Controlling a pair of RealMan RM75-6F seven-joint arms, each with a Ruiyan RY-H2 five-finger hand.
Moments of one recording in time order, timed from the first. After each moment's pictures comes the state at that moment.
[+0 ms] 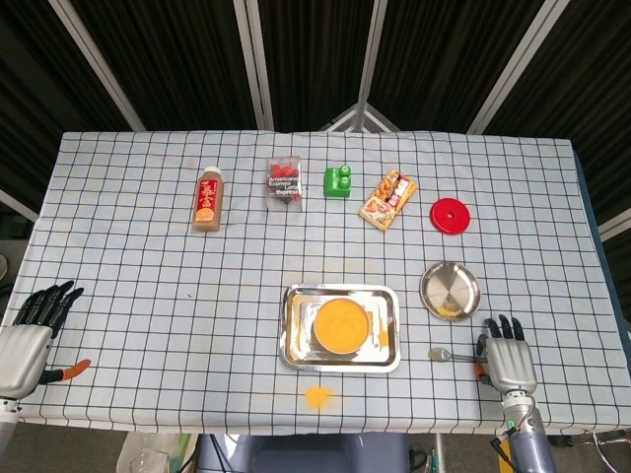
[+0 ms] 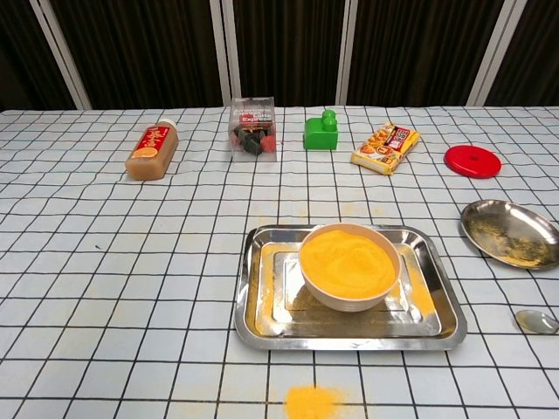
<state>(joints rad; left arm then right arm) -0.10 -1.07 0.03 -1.71 1.55 1.43 0.04 0.19 -1.48 0.03 -1.52 -1.11 1.23 -0.52</state>
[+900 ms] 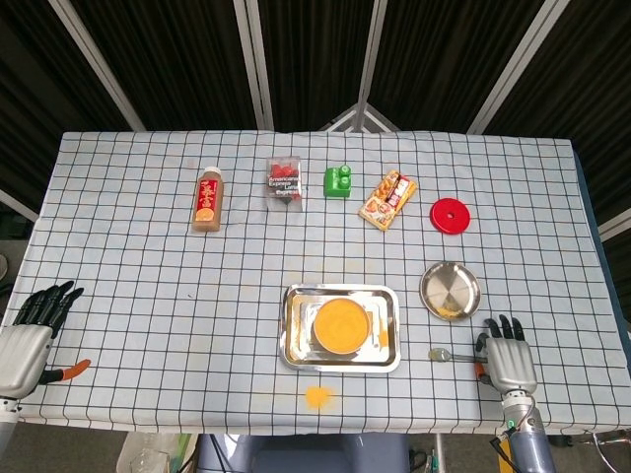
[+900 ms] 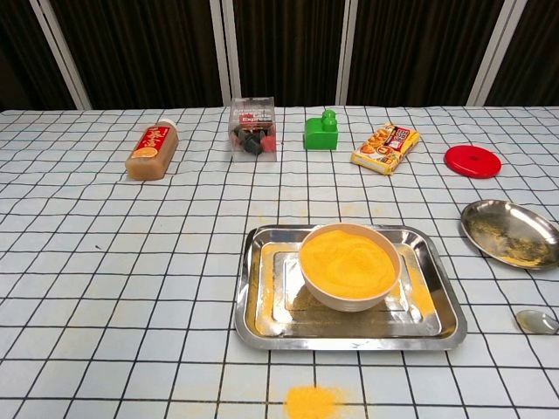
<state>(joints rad) -0.10 -1.07 0.03 -1.71 1.55 1.42 0.03 0.19 -1.48 0.03 -1.51 -1.10 1.23 -0.52</state>
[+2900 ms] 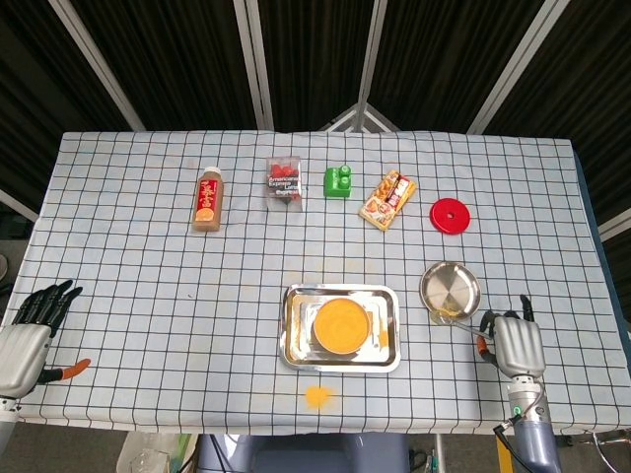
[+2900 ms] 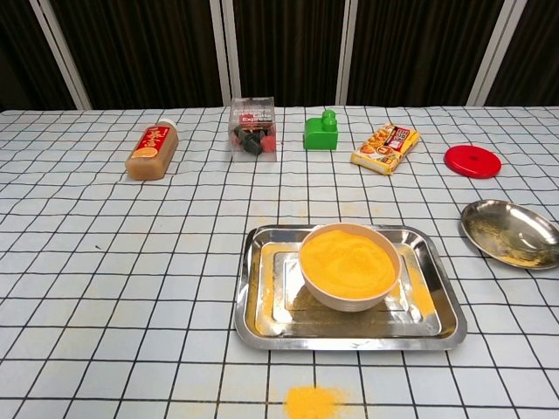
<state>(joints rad) -0.10 -1.06 0.03 -1.71 1.54 1.42 0.02 0.21 -1.44 0.11 -1.61 -1.15 1.32 -0.47</state>
